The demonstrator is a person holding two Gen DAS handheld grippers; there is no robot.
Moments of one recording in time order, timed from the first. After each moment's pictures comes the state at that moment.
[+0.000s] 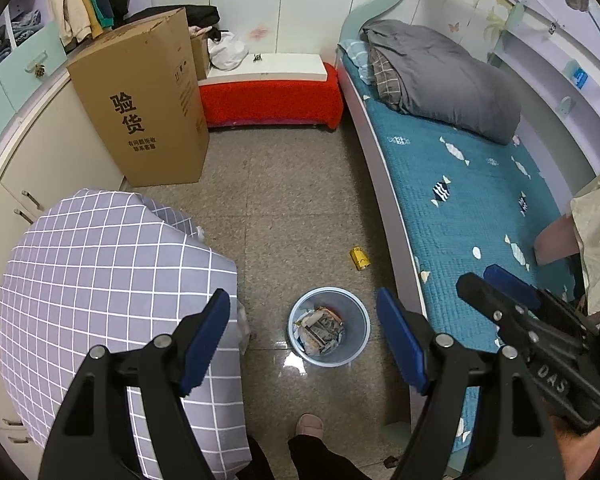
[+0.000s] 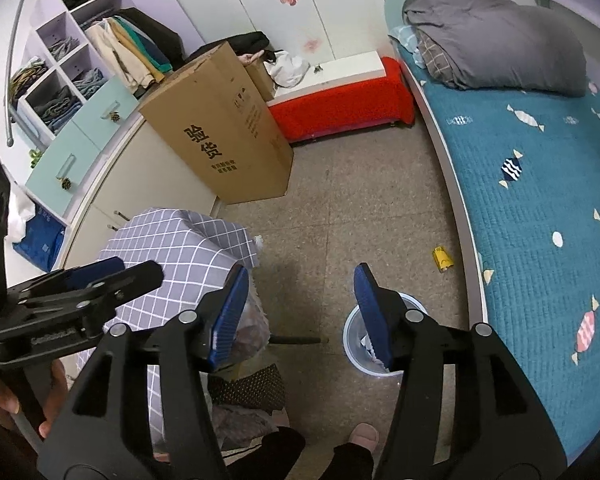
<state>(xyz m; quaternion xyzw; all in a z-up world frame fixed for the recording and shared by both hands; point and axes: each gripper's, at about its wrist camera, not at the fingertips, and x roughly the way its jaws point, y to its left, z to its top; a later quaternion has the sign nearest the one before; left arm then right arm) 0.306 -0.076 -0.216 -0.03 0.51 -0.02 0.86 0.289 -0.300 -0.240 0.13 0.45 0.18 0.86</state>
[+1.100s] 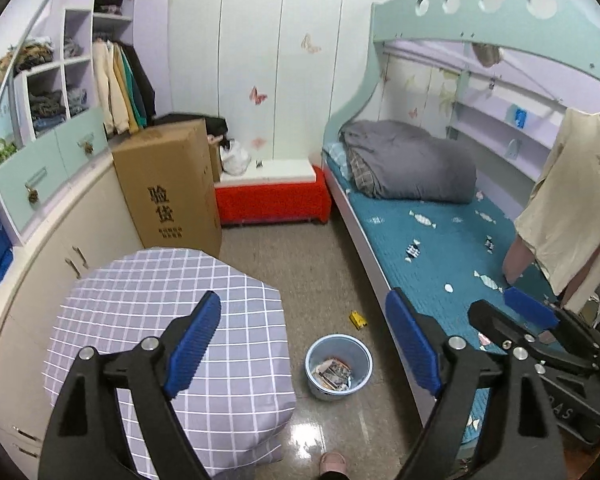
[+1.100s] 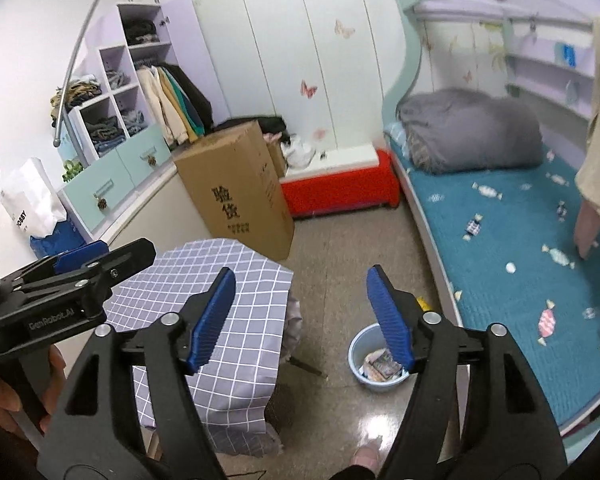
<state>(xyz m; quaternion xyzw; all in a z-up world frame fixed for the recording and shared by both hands) 0.063 -0.023 -0.078 0.00 0.32 -0.04 0.95 0.046 -0.255 -0.115 0.10 0.29 0.14 0.94</state>
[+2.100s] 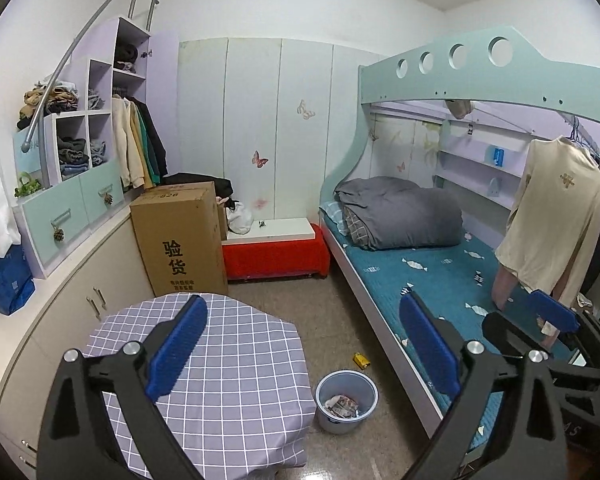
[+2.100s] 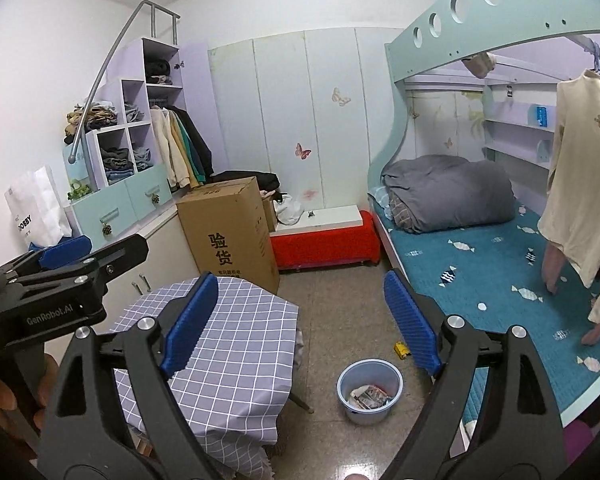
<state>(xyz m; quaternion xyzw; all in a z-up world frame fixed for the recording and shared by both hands) -0.050 0.012 -0.036 0.01 0.21 -0.05 0.98 -0.074 -0.216 -0.076 0.07 0.18 0.10 0.98</state>
